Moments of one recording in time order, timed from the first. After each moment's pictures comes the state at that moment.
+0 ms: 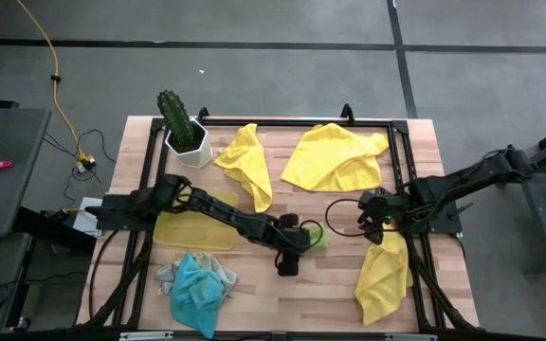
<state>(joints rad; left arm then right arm) -0.13 2.22 1.55 -0.32 -0.12 -0.19 0.28 0.84 0.52 -0.79 0.07 0.67</state>
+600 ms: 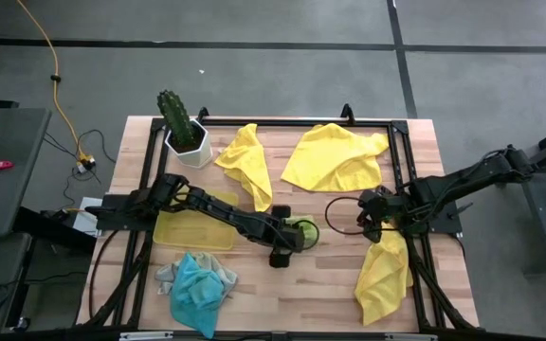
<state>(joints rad) -0.12 2.21 1.55 -0.57 -0.28 -0.13 0.28 0.84 0.52 -0.79 0.13 0.70</state>
